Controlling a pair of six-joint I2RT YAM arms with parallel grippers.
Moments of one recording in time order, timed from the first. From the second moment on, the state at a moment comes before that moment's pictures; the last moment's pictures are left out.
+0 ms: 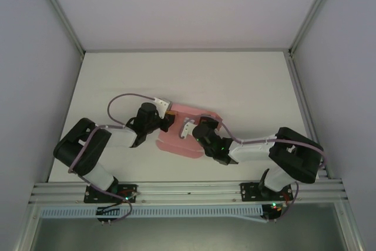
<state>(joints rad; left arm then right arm) -0.62 1.60 0.52 0.55 0.08 -0.13 1.08 1.51 0.55 0.42 0.83 -0.88</state>
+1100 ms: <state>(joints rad) -0.82 1.70 0.51 0.64 -0.48 -0.15 1.07 1.47 0.61 0.23 0.78 -0.63</state>
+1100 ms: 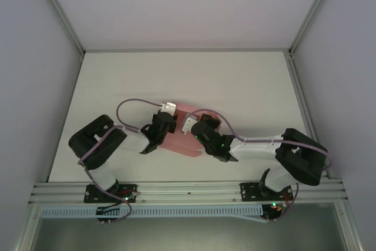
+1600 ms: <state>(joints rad) -0.81 1.67 0.55 0.62 -0.41 -0.13 1.07 1.47 0.63 0.19 0.78 -0.62</state>
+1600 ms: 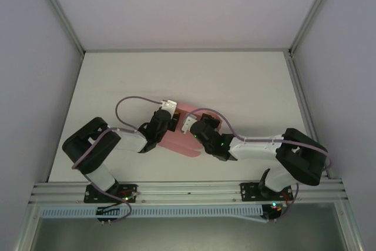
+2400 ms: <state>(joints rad) -0.79 1.45 0.56 0.42 -0.52 -0.15 1.04 1.21 0.72 0.04 0.60 -0.42</state>
